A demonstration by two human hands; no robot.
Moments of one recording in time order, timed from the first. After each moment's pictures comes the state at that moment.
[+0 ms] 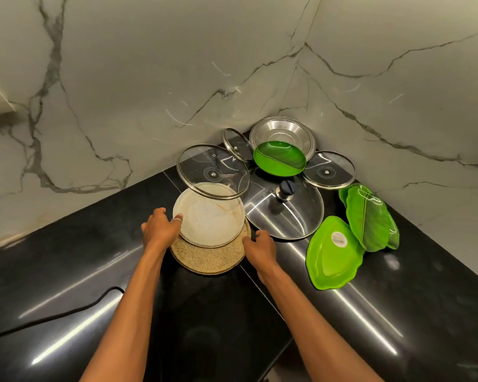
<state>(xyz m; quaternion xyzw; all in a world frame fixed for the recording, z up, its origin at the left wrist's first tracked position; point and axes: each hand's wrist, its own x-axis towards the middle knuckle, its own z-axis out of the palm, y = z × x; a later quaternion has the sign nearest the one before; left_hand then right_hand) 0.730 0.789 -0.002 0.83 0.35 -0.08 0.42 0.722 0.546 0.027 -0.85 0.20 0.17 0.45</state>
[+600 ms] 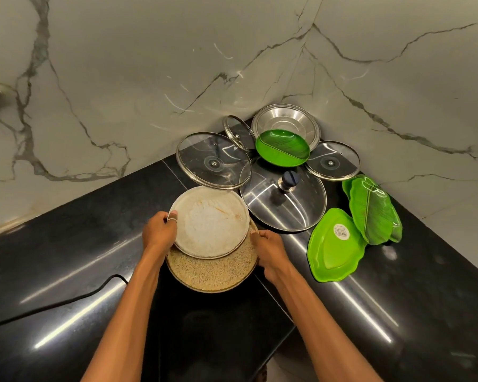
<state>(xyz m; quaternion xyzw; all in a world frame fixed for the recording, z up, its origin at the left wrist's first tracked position) 0.702 0.773 -0.001 0.80 0.38 -0.04 0.46 0.715 0.527 0.011 -0.74 0.26 0.23 0.58</state>
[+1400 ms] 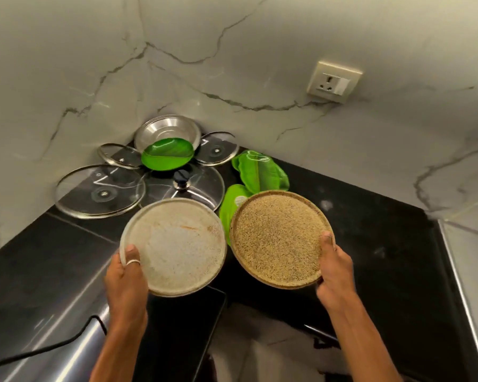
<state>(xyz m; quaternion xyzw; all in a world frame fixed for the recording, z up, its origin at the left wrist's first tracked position) 0.601 0.612 0.097 0.70 0.25 0.04 0.67 0.526 0.288 0.126 -0.51 0.43 -0.18 0.72</state>
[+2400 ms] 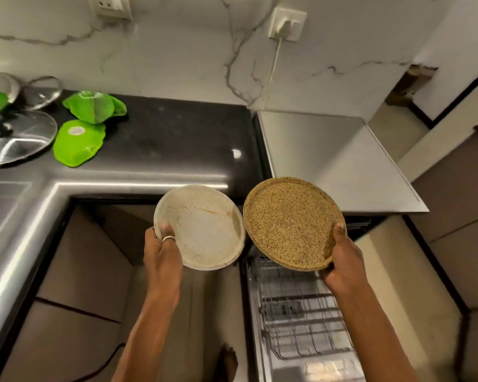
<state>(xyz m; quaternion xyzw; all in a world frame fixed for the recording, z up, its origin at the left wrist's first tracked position) 0.169 0.379 0.106 0.71 0.02 -0.16 0.69 -0.027 0.155 0.122 -0.34 0.56 -0.33 0.68</state>
